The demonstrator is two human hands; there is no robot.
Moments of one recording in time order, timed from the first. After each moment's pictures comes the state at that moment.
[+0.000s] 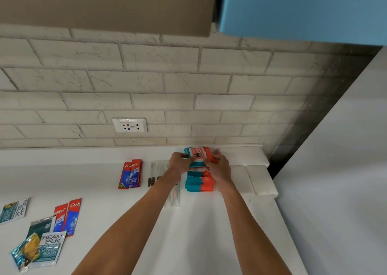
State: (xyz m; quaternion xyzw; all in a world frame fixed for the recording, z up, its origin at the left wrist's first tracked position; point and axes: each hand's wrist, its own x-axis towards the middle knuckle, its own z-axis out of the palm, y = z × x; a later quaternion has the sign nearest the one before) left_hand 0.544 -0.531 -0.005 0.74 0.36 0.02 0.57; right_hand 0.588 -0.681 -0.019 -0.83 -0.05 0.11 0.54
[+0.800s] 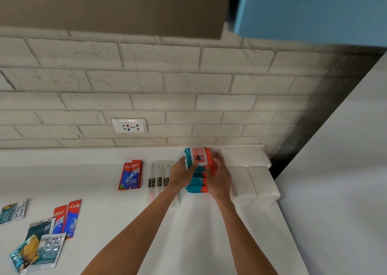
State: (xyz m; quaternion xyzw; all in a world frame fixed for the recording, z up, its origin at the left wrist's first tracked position) left_hand 0.510 -0.552 -0.006 0.83 0.27 0.04 0.49; right_hand 0.555 -0.687 -0.033 -0.87 -0.12 -0.02 0.48
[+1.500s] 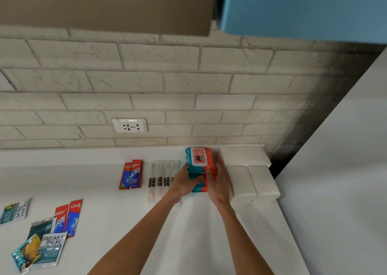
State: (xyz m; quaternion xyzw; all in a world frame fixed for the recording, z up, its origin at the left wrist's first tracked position) left_hand 0.488 -0.560 -0.015 0.80 0.23 -0.04 0.55; right_hand 0.544 -0.691 -0.057 -0.82 -0.13 0.01 0.56
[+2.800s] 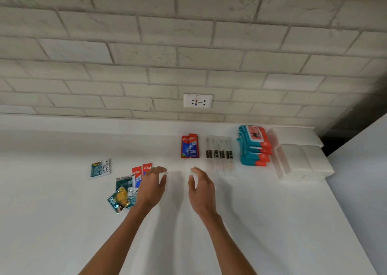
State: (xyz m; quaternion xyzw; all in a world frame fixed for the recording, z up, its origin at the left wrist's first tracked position) left_hand 0.209 -0.344 -0.049 0.90 0.29 0.10 0.30; right_hand 0.287 -0.521 -0.047 -0.88 -0.23 0.05 0.40
